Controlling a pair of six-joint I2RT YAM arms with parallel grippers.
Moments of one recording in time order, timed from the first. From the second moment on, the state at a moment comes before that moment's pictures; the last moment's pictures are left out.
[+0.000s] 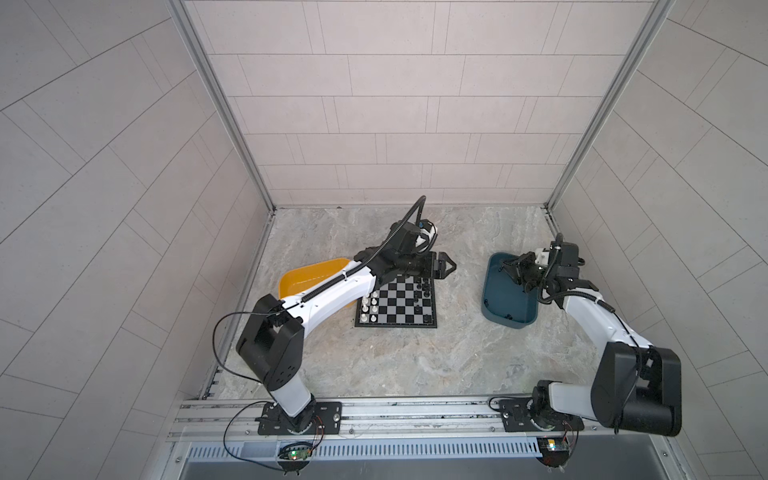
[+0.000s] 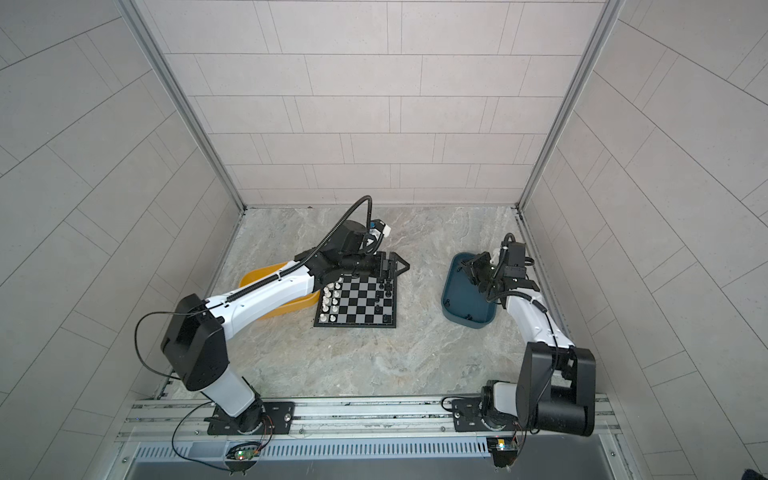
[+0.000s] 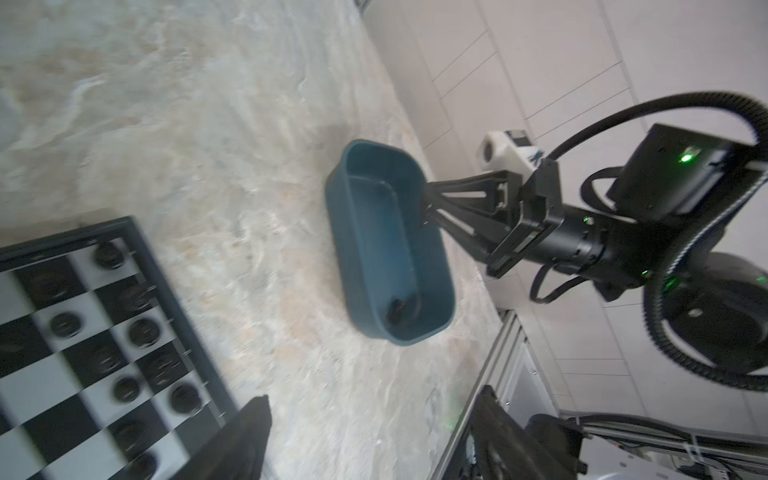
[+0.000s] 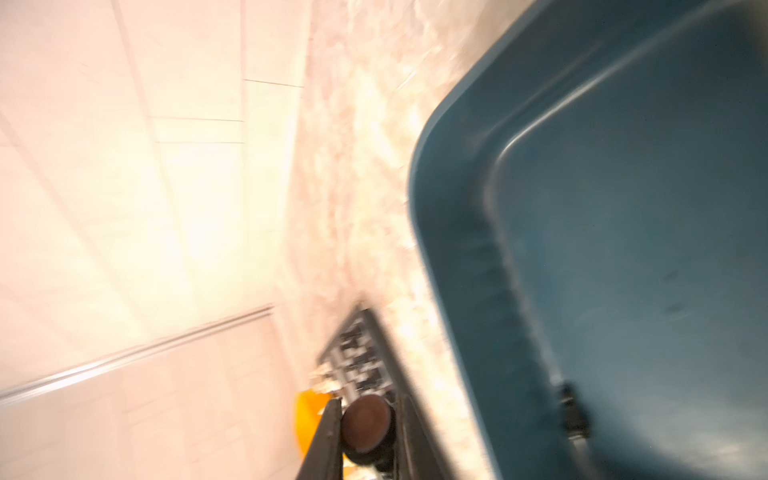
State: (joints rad) left arm -0.73 1.68 1.32 -0.19 0.43 -0.58; right arm -0.18 1.26 0.76 -0.14 -0.59 1.16
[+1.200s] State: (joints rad) left arm -0.83 1.90 1.32 0.45 0.44 -0.77; right arm -0.04 1.06 0.56 0.43 -0.68 1.79
